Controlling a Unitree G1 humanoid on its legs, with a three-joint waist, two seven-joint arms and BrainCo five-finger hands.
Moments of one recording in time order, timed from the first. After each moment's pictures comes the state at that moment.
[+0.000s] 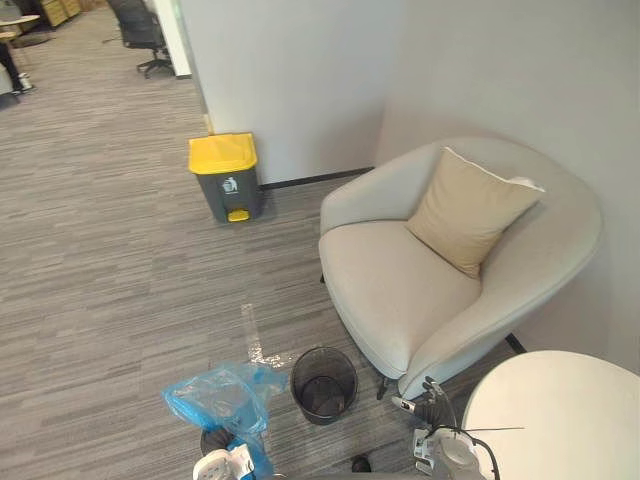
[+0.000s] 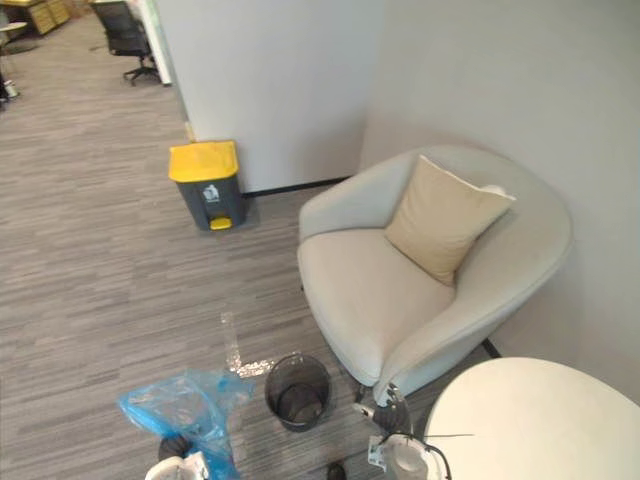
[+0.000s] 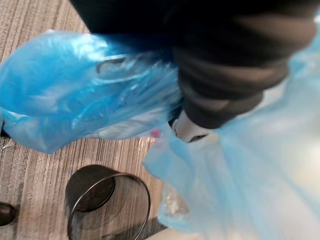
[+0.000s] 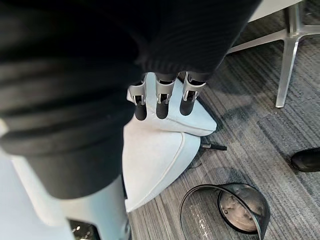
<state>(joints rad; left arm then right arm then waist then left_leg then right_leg) 0.20 -0.05 0.22 0.62 -0.15 -0.03 0.21 0.13 0.04 -0.12 0.60 -0.02 -0.03 -0.12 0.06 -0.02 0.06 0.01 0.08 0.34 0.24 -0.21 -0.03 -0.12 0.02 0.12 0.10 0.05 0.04</state>
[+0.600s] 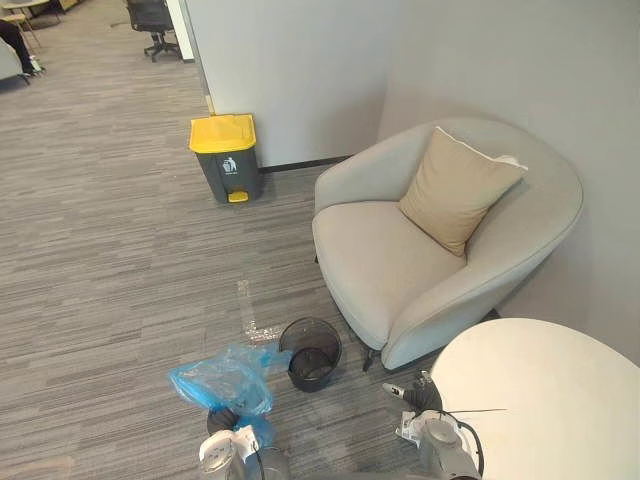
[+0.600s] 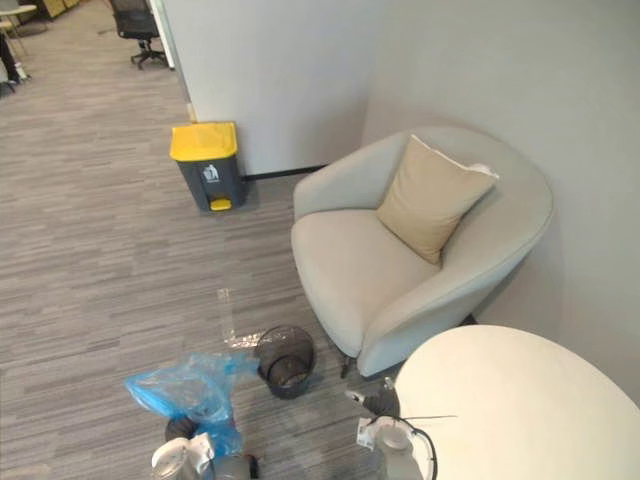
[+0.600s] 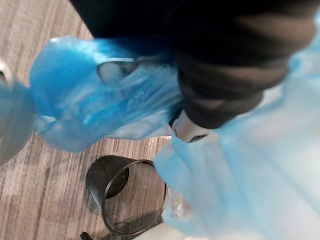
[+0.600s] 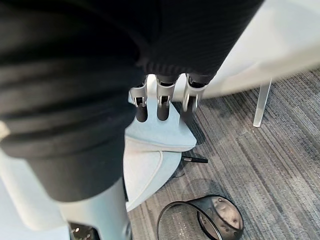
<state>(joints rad) 0.17 -0.06 0.17 0.60 -0.15 -0.02 0.23 -0.01 0.04 -0.10 0.70 -0.02 -0.03 -0.18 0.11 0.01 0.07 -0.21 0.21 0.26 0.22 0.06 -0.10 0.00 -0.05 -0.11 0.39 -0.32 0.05</state>
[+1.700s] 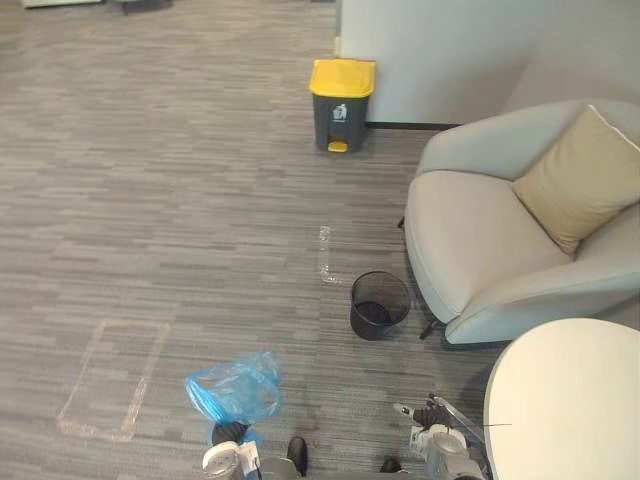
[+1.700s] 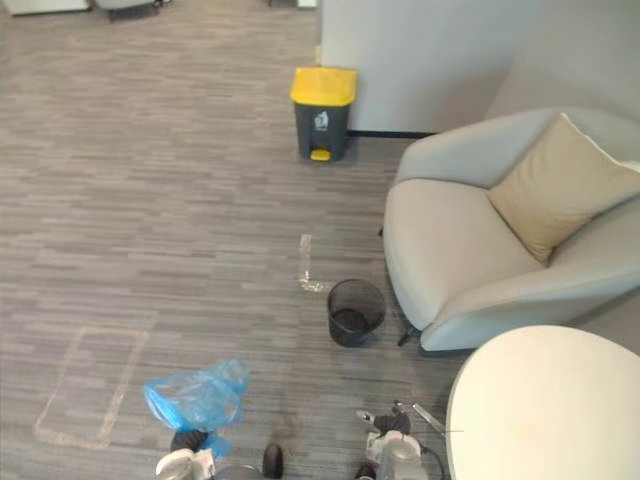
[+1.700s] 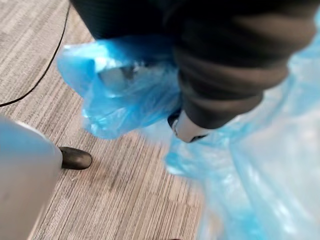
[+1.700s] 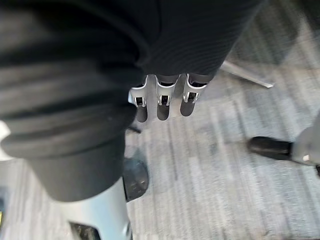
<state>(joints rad) 0.13 0.03 0.14 0.79 -0.12 -0.02 0.23 -0.05 0.04 -0.23 0.92 -0.03 -0.01 -0.22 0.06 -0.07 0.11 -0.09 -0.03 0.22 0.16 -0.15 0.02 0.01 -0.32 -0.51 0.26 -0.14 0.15</state>
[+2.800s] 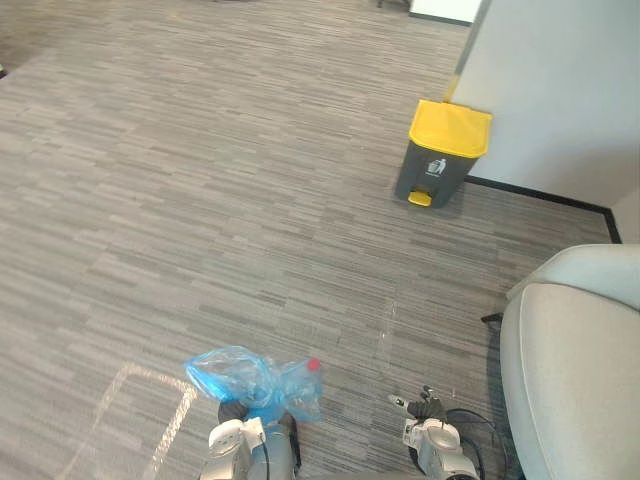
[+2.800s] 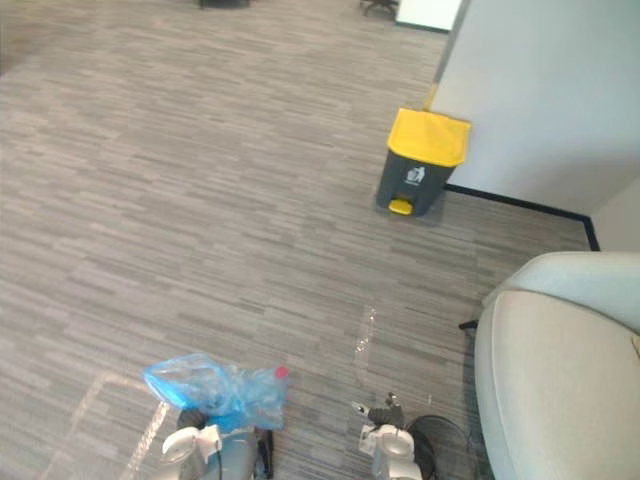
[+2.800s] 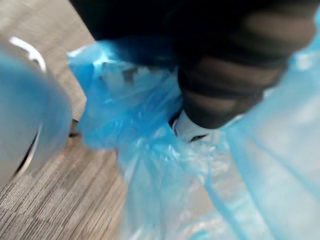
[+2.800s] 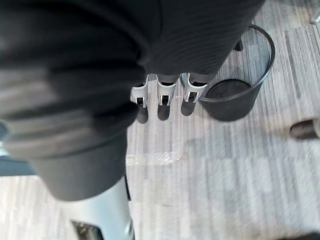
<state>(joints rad) 0.09 -0.06 0.13 0.74 -0.13 -0.01 0.19 0.01 0.07 -0.20 0.84 0.00 0.00 -0.21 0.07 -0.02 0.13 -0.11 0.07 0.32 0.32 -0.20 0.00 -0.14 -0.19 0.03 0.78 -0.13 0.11</state>
